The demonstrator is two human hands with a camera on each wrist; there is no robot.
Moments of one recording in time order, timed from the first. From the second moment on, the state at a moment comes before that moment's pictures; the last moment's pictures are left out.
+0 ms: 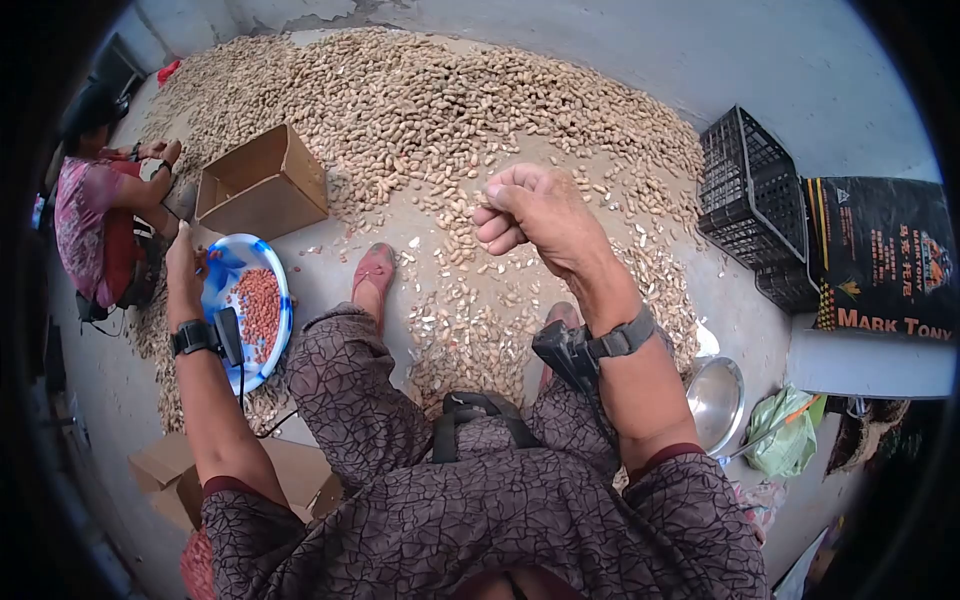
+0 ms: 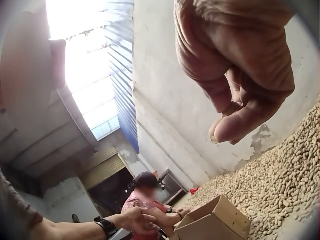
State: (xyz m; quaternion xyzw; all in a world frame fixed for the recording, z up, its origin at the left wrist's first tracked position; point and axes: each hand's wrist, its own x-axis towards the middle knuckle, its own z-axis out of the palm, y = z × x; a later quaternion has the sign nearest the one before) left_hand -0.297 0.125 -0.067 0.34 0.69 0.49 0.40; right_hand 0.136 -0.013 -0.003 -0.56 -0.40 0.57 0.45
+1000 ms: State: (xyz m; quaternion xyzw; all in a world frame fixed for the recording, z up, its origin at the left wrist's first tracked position) left_hand 0.011 0.004 0.012 0.40 0.23 0.42 0.78; right_hand 0.137 -0.029 0.005 -0.33 -0.31 0.60 0.67
